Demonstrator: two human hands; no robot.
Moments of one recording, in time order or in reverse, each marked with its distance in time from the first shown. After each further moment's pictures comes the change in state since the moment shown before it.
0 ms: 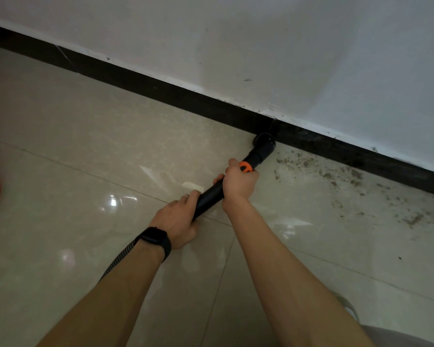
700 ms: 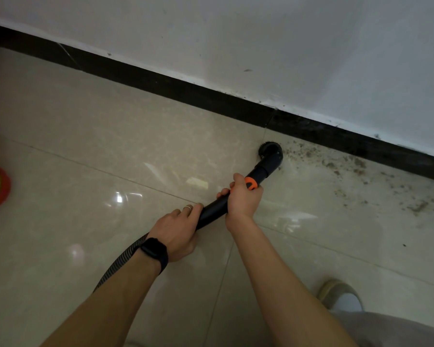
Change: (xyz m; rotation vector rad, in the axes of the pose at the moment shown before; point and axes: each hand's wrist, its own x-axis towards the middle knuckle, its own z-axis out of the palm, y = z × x) left_hand -0.037 -0.003 0.015 0.205 -0.057 0.079; right_hand -0.026 0.032 -0.039 0.125 0.002 0.043
